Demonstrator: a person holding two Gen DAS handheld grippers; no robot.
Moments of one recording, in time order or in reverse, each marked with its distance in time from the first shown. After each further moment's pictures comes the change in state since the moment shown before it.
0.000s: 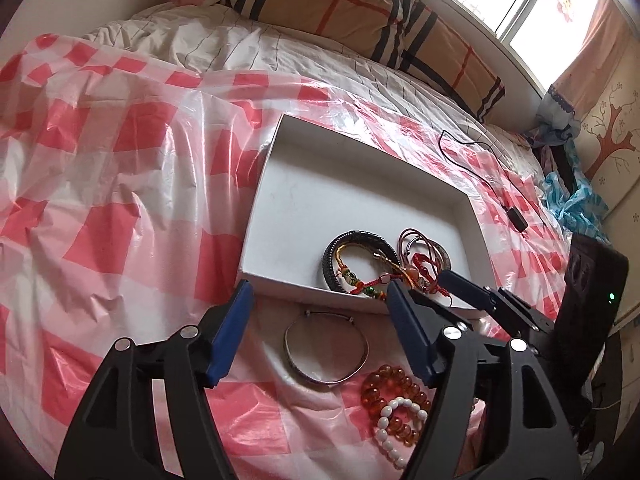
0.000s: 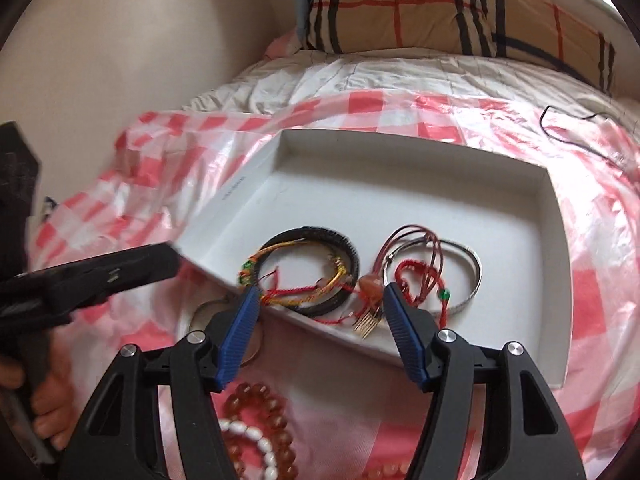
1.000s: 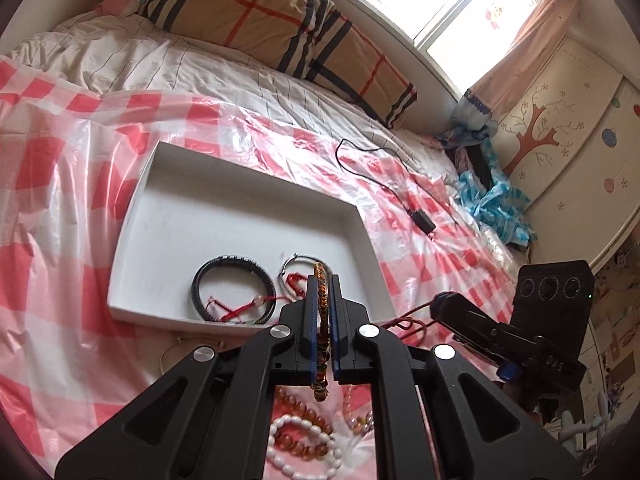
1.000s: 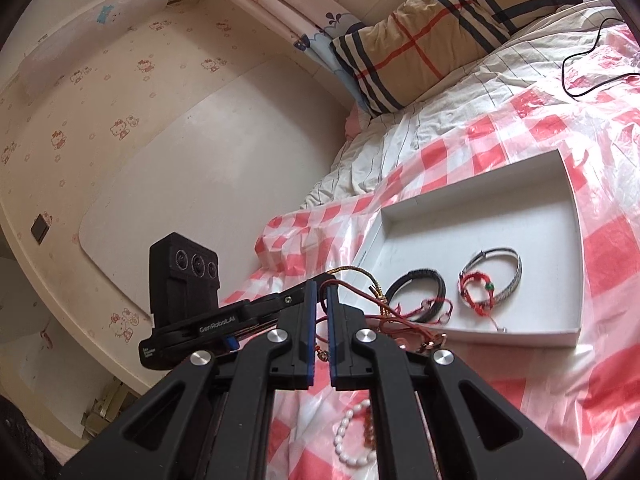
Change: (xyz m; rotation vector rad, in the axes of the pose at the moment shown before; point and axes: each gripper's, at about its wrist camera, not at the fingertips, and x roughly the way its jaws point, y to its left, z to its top) left arm -0.007 -0.053 0.012 0.056 -0.039 -0.336; right arm -0.099 -0.067 -0.011 0.330 -0.228 0.593
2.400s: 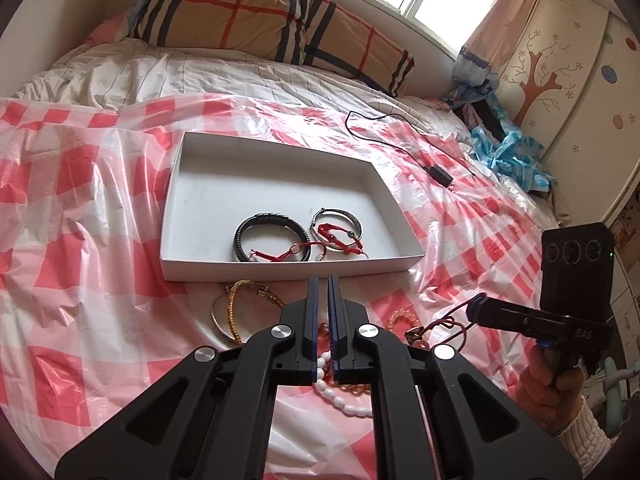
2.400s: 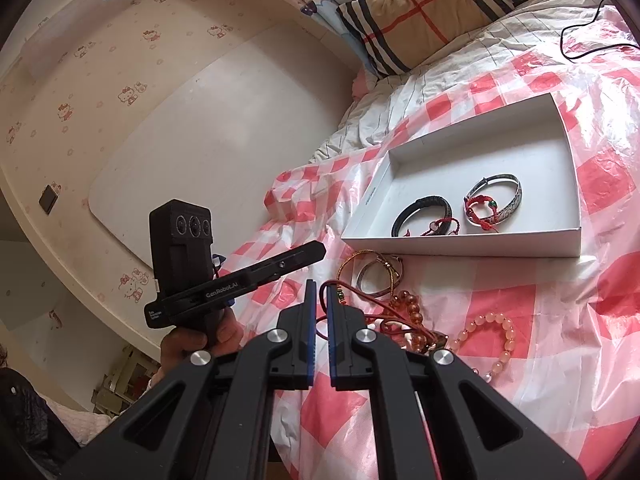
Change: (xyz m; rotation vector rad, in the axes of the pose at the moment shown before) left arm -0.036 -0.002 -0.037 0.174 0.063 0.111; right arm -0.025 0.013 -0.052 -0.006 0.132 0.022
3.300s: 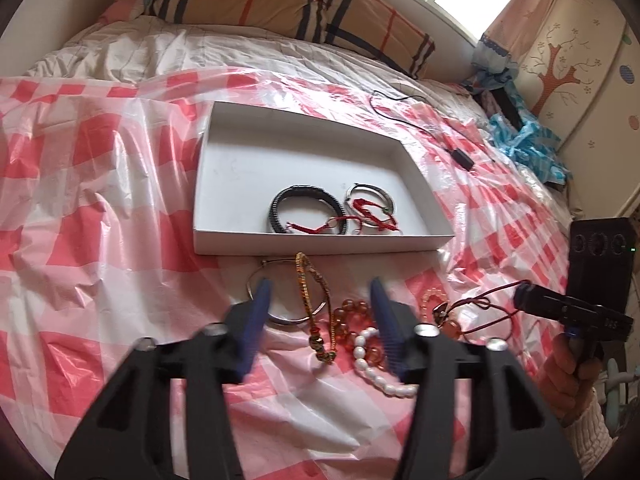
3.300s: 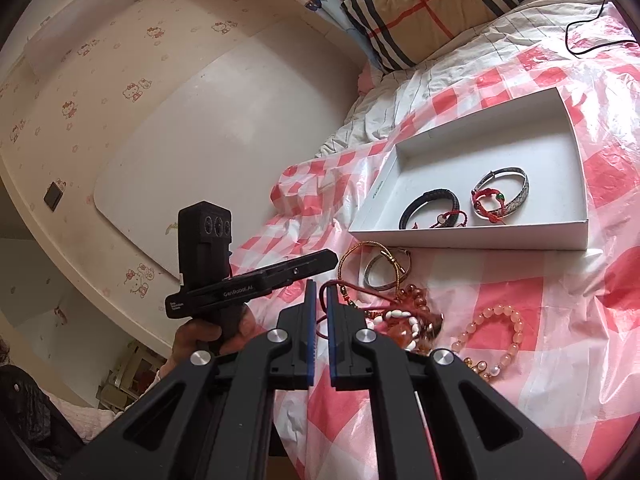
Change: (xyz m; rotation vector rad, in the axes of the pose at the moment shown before) left arm 0.010 0.027 -0.011 -0.029 0.081 0.065; right arm 0.000 0.003 -0.004 0.001 0.019 0.021
